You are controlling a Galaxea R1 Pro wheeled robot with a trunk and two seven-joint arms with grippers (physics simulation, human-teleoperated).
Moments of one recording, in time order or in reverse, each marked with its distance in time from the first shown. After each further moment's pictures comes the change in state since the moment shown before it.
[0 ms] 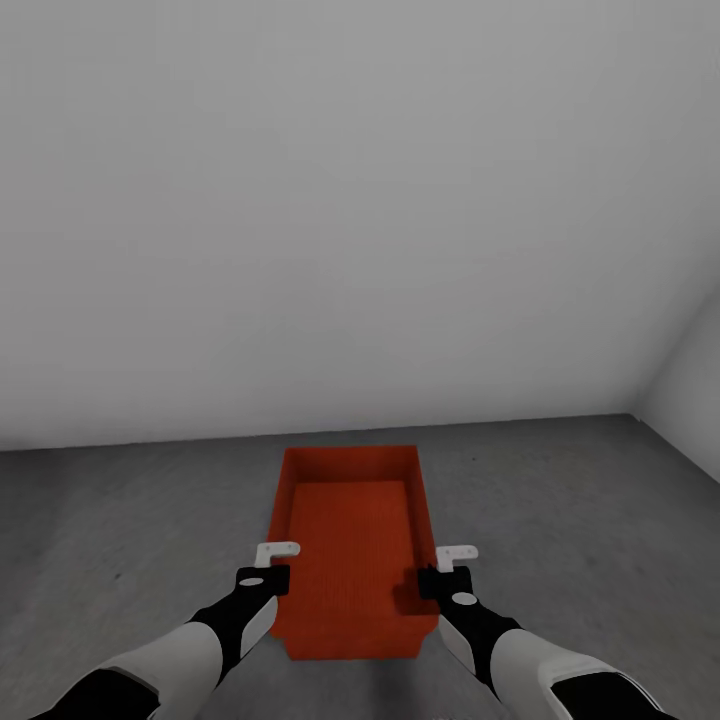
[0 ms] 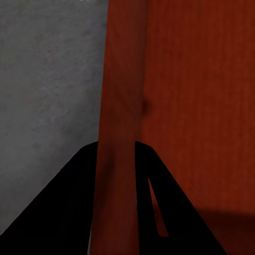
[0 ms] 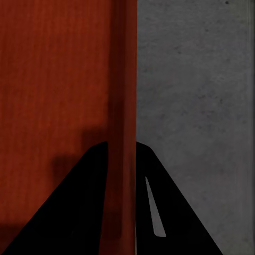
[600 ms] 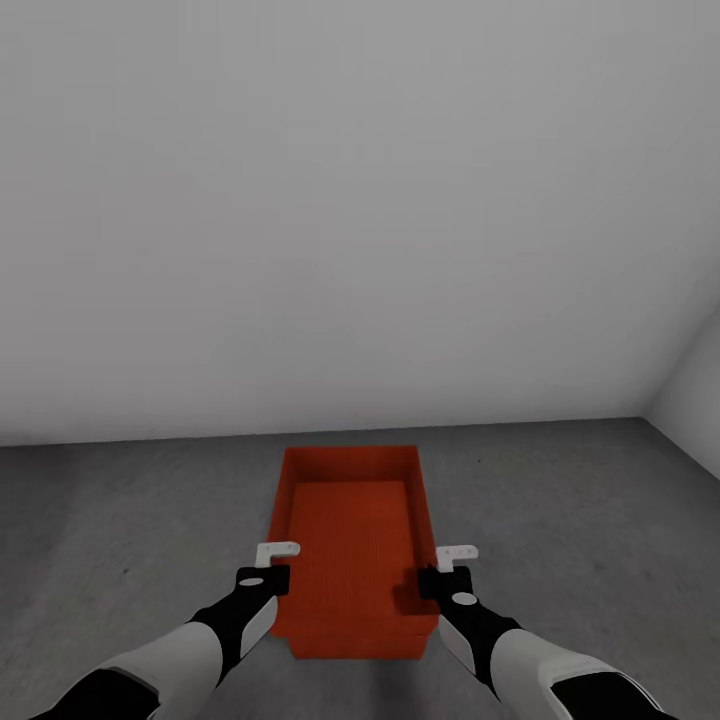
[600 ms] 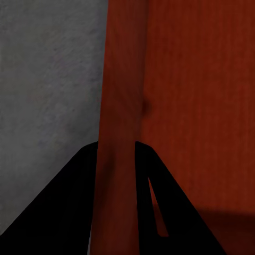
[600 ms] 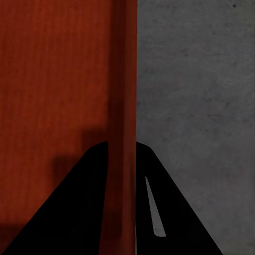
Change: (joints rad) left arm 0.000 0.000 0.001 0.001 0.000 -0.003 0.000; right arm 0.000 0.000 0.001 0.000 0.000 -0.002 0.000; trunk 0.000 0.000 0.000
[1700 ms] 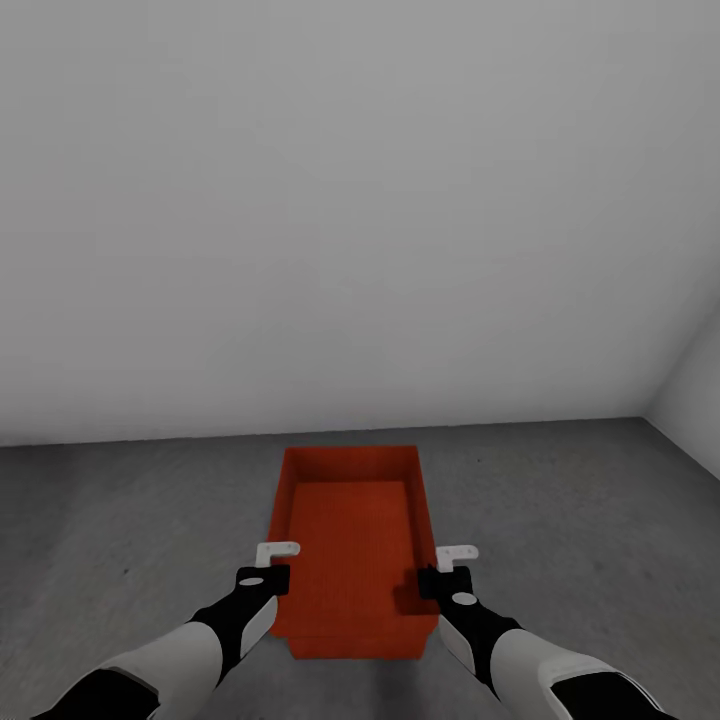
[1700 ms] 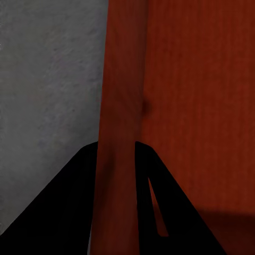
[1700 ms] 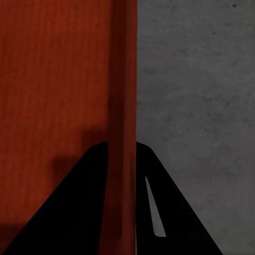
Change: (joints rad) left arm 0.000 0.001 -0.001 -0.002 0.000 0.002 0.000; right arm 0.000 0.000 -0.001 0.000 -0.001 0.000 0.001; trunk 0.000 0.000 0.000
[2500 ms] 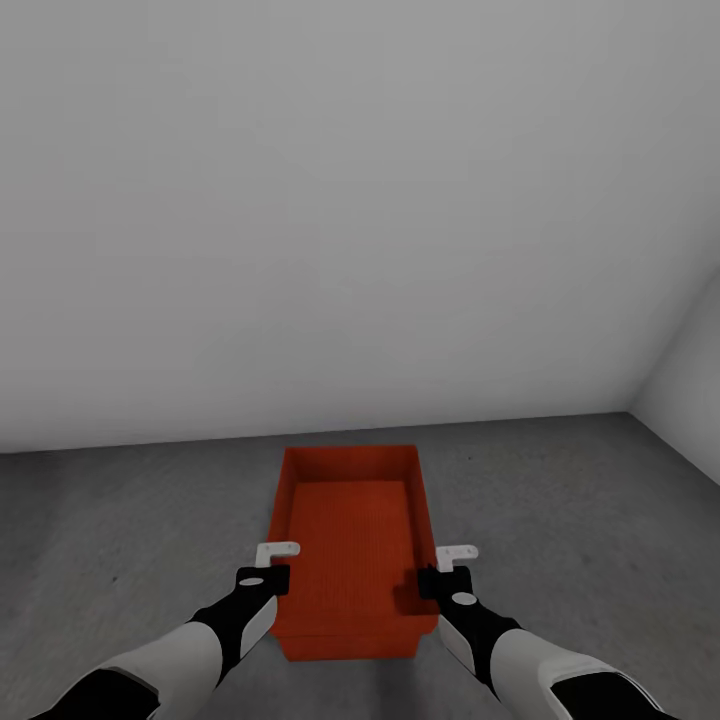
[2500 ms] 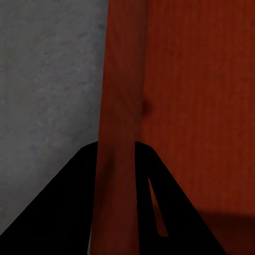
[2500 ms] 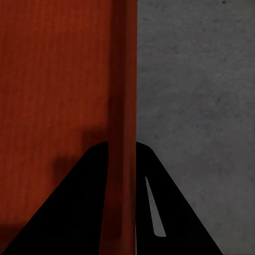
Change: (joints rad) left arm 0.000 0.000 0.000 0.002 0.001 -0.002 0.000; right arm 0.000 0.001 0.002 0.000 -0.001 0.000 -0.002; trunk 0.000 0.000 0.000
